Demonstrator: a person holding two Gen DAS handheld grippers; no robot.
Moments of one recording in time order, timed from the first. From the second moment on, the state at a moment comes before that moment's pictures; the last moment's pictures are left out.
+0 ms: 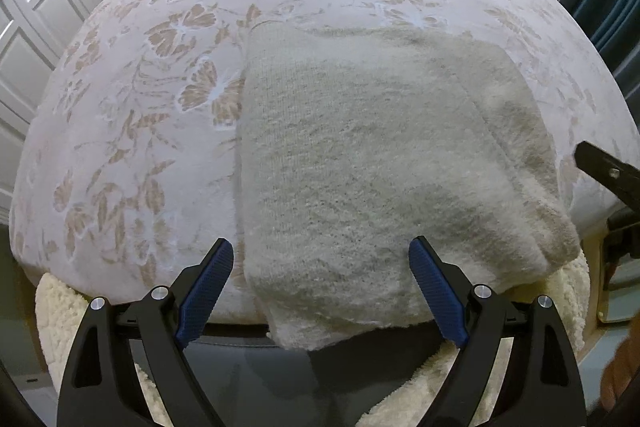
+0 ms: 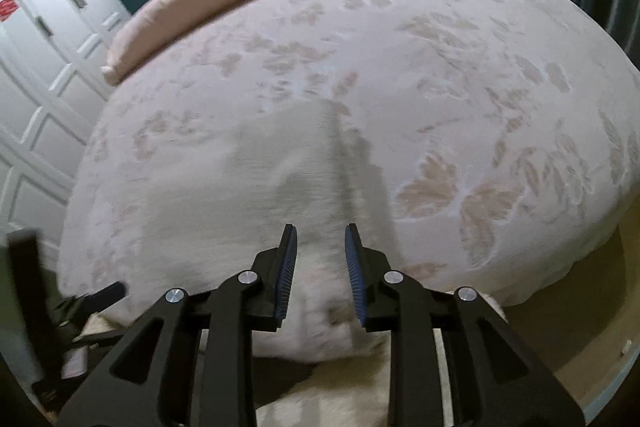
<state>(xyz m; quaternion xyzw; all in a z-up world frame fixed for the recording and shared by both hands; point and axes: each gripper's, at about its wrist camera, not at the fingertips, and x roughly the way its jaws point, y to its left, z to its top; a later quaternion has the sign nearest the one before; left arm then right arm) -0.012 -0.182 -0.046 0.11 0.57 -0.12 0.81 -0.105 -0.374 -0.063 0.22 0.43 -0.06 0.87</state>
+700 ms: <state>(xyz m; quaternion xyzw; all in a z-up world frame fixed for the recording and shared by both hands) 0.009 -0.097 -0.016 0.04 0.55 -0.04 0.83 -0.079 -0.252 -0.096 0.14 0.51 0.09 0.85</state>
